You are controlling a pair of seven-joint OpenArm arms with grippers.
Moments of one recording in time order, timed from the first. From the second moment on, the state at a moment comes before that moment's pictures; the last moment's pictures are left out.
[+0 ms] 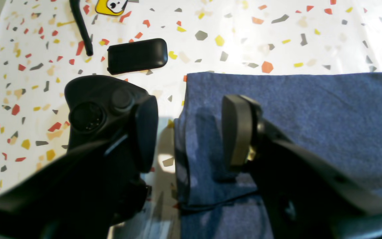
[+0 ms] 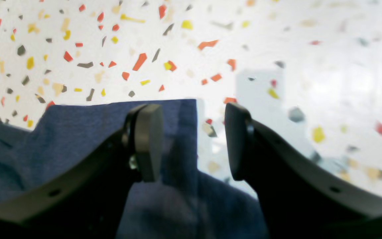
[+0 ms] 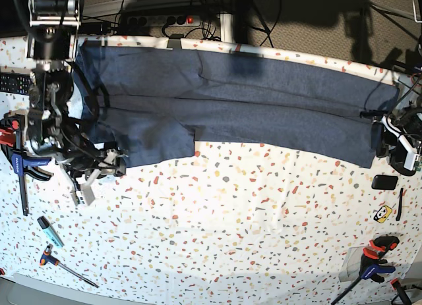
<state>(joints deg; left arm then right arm) 4.6 -32.5 -10.9 82.0 -23.2 -25.6 24.9 12.4 21.1 5.0 77.7 26.1 24.3 -49.0</state>
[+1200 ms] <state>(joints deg) 4.7 -32.4 -10.9 82.0 -23.1 -25.6 24.9 17.6 19.2 -2.2 78.1 20.8 26.0 -54.9</state>
